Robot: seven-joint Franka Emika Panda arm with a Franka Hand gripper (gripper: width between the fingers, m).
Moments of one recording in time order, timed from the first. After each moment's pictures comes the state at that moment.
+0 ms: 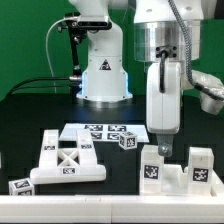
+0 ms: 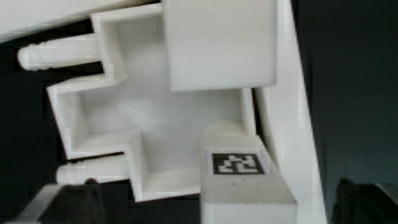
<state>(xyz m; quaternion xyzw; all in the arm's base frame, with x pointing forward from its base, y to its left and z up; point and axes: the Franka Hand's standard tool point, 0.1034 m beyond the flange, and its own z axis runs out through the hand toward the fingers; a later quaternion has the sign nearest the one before) 0.638 0.061 0.095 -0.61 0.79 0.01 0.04</state>
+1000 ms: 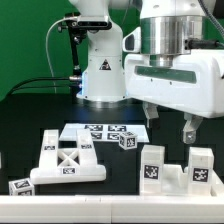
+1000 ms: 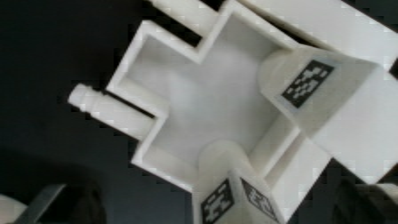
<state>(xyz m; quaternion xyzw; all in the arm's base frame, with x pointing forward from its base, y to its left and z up) 0.612 0.069 0.100 -0.86 0.50 -0.03 0.04</state>
